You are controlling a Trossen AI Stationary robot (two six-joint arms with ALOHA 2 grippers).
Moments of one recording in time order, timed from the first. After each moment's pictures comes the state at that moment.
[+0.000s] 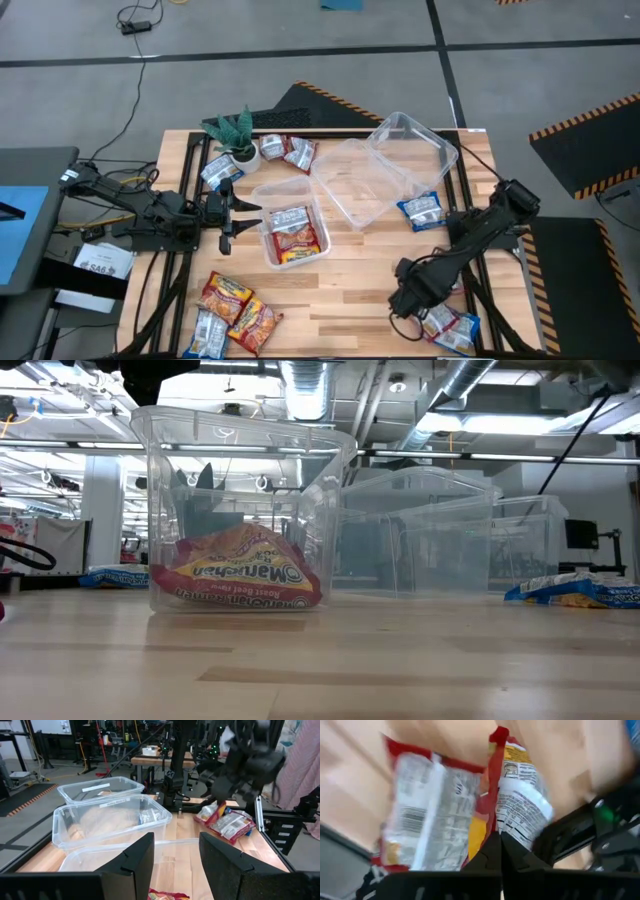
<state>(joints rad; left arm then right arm) -0.35 0.61 0.45 0.17 -0.49 -0.06 0.70 1.71 1.37 -1.45 -0.13 1.23</state>
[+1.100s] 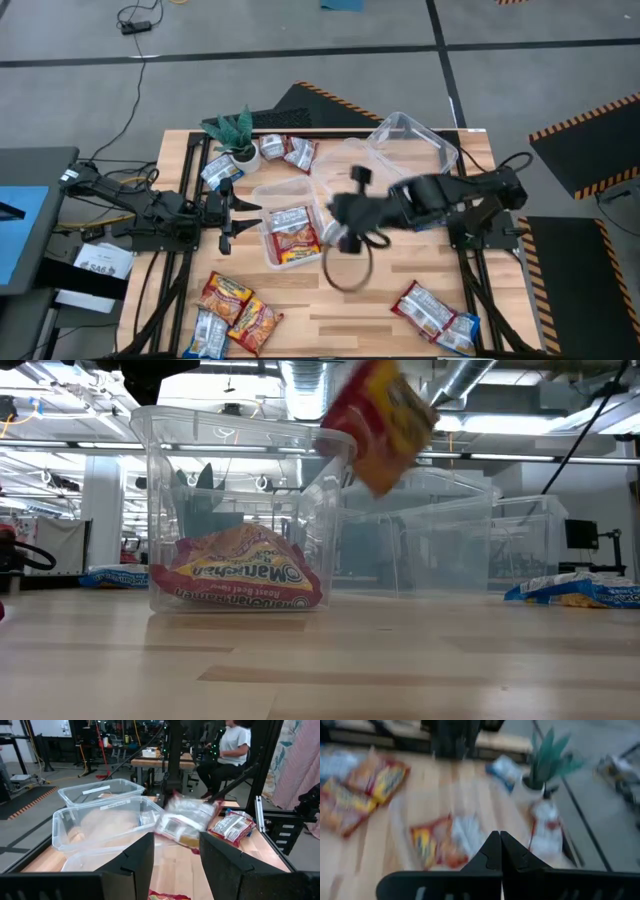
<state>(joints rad) -0.35 0.61 0.45 0.18 -0.49 -0.05 0.27 1.73 2.00 -0.96 0.53 0.05</state>
